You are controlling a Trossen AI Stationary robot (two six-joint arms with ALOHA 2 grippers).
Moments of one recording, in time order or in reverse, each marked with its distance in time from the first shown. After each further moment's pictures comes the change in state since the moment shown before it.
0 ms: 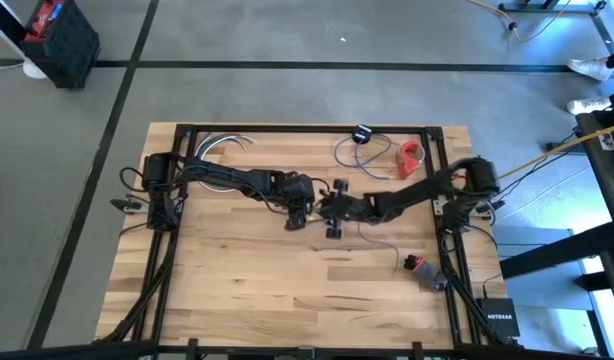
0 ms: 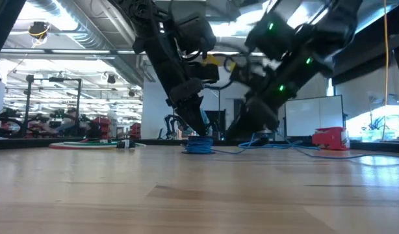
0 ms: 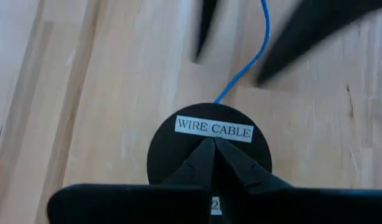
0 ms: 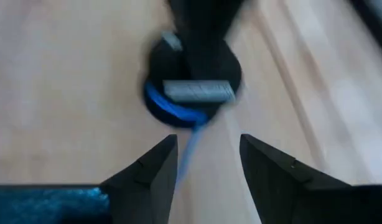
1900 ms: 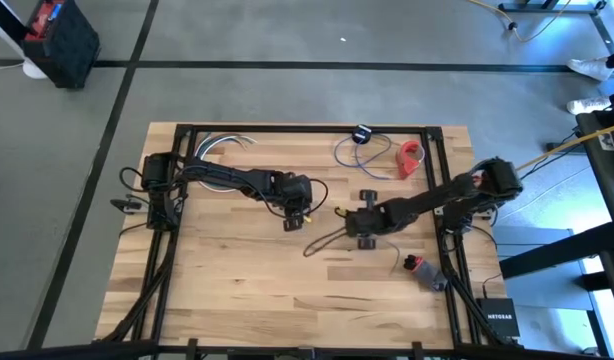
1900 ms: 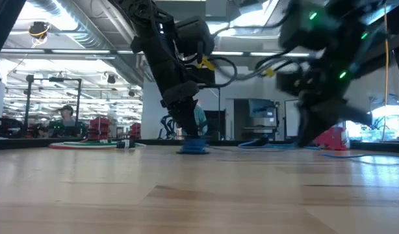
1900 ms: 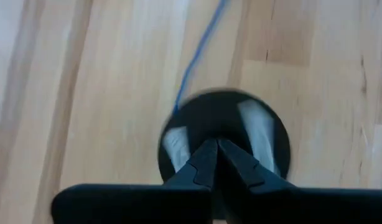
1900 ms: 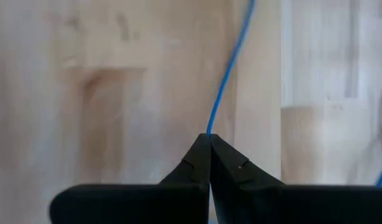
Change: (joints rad) left arm 0.000 0.001 0.001 -0.063 0.000 -0.012; right arm 0.149 -0.163 -0.003 -0.725 0.067 0.194
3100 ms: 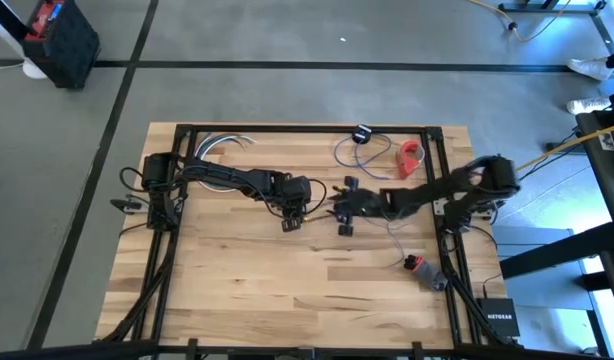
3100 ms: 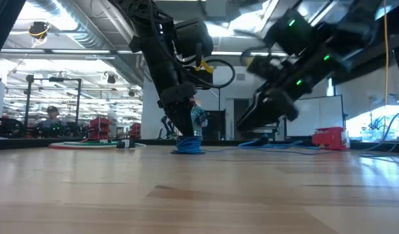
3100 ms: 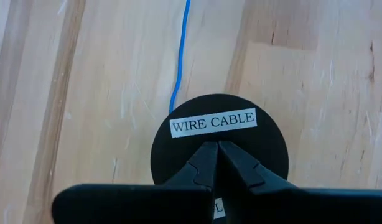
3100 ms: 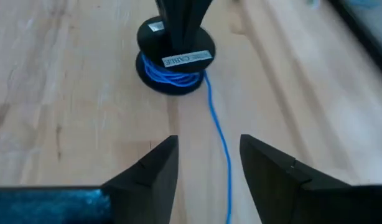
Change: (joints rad) left arm 0.001 0.000 0.000 -0.044 0.000 -0.035; right arm -0.181 0.009 -0.157 0.813 -0.145 -0.239
